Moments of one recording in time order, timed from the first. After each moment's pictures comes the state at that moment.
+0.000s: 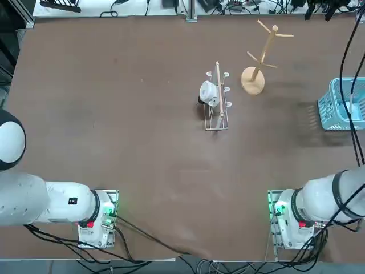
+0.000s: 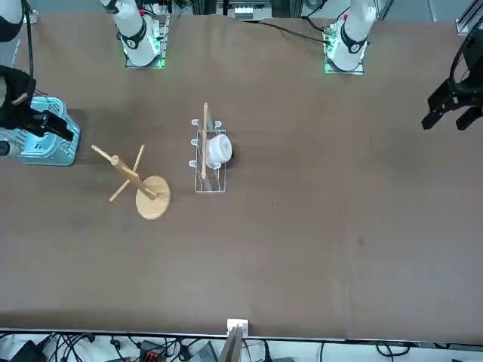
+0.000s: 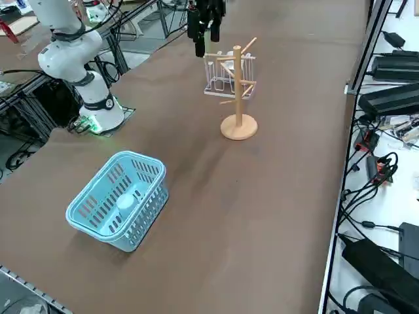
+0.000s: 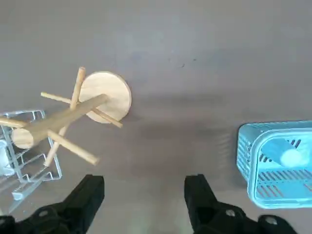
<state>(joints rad) -0.07 0.13 0.05 -1.51 -0.01 1.52 0.03</state>
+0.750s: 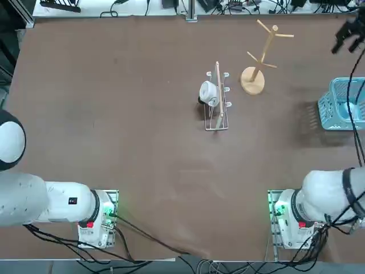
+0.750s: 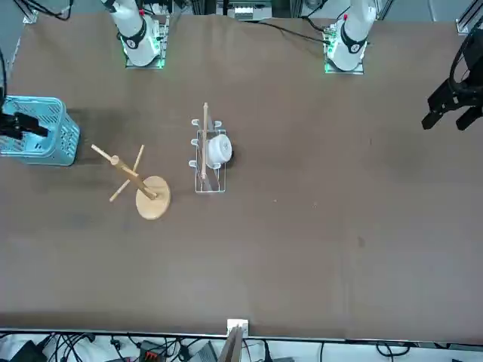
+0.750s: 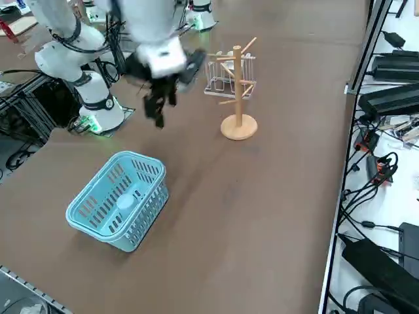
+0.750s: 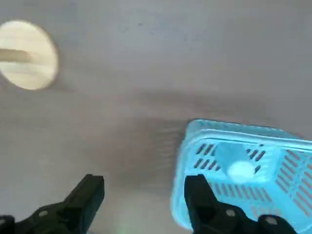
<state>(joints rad) -0.42 0.06 0.03 -1.88 -0.02 1.80 -0.47</state>
